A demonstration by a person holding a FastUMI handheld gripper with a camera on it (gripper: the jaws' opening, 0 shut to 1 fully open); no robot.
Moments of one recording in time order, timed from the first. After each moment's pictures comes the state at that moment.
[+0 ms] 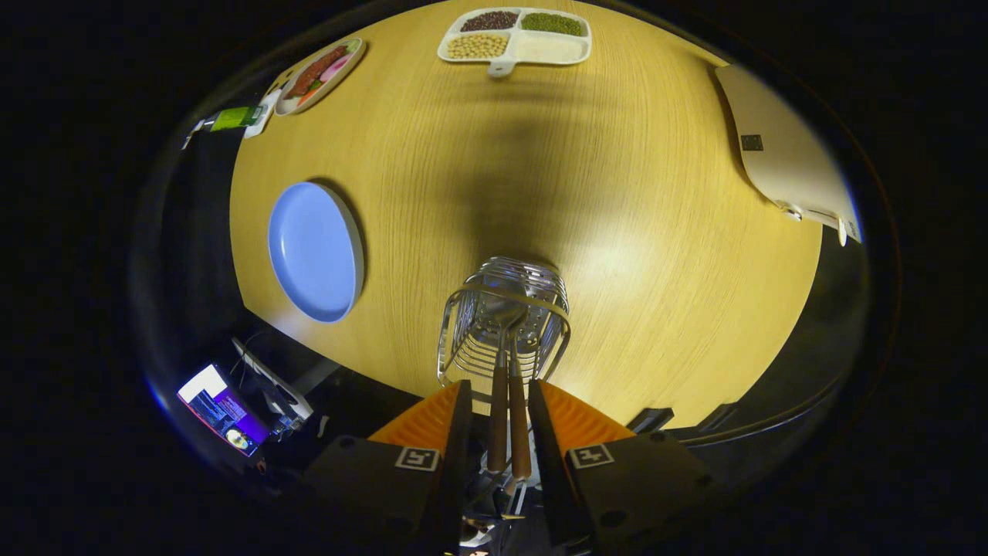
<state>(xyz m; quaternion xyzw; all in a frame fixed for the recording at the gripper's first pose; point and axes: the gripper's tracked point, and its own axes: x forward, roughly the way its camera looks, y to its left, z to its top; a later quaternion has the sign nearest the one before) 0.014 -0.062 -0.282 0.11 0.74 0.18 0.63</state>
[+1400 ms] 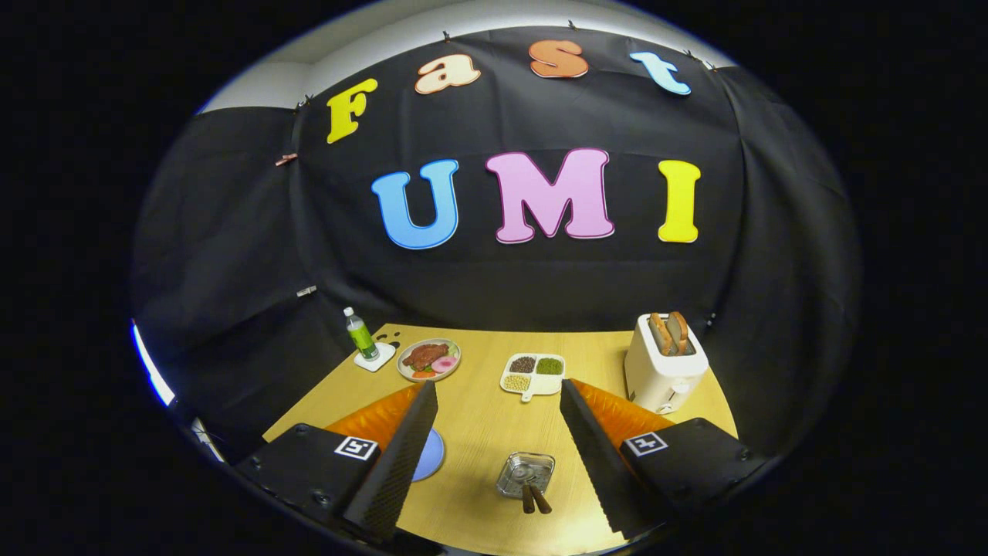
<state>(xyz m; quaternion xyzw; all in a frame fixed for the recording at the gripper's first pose) -0.004 -0.109 -0.026 0.15 0.11 0.11 0.98</state>
